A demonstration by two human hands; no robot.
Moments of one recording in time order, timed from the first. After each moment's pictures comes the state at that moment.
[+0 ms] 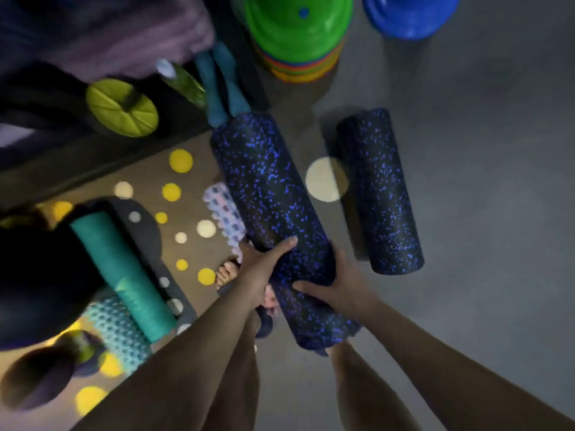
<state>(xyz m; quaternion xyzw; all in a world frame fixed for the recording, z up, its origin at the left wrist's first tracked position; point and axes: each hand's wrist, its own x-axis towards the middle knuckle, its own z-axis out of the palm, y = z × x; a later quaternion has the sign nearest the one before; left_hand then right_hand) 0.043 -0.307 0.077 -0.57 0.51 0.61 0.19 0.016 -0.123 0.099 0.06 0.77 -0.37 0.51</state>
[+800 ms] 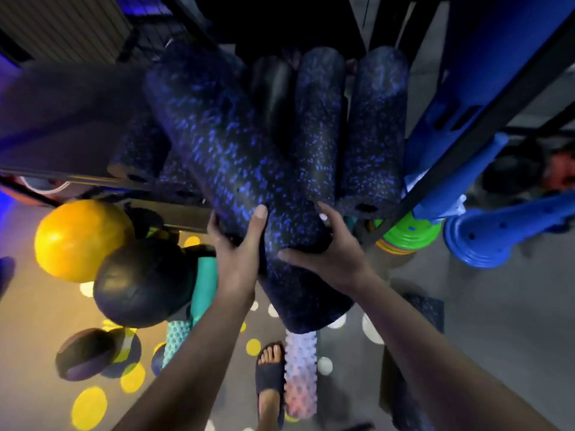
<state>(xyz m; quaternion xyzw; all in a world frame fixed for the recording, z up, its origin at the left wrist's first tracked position) 0.002 -0.549 0.443 -0.50 0.48 0.65 -0.31 -0.112 -0.434 0.418 -0.22 0.77 -0.49 0.34</state>
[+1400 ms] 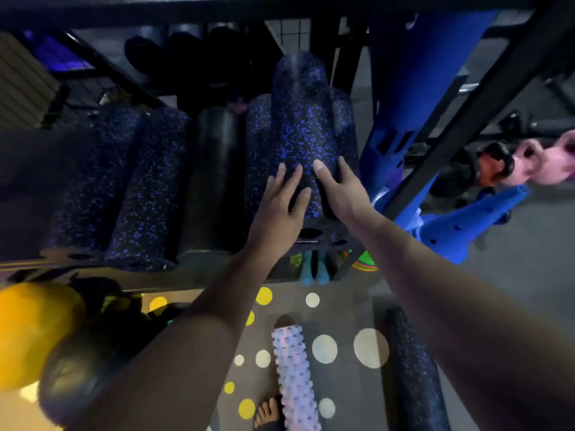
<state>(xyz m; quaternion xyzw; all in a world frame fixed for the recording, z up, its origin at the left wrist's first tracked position) -0.162 -0.598 0.441 -0.21 0.87 0.43 -0.09 -0.275 -0.495 0.444 -0.07 0.83 -0.50 0.22</state>
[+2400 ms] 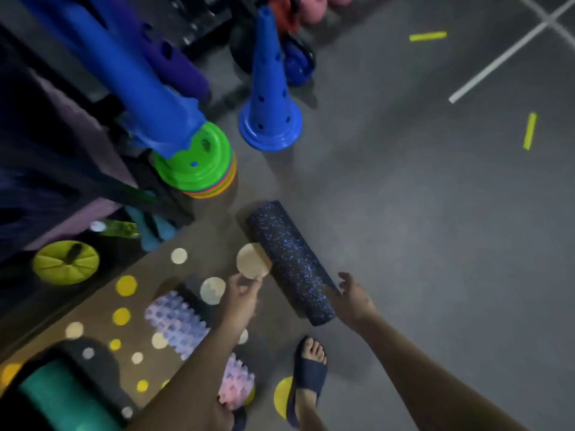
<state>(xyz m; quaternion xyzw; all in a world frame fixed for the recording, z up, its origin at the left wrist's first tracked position) -0.087 -0.178 0.176 -0.38 0.72 0.50 0.30 -0.068 0.057 0.184 0.30 0.80 -0.35 0.39</state>
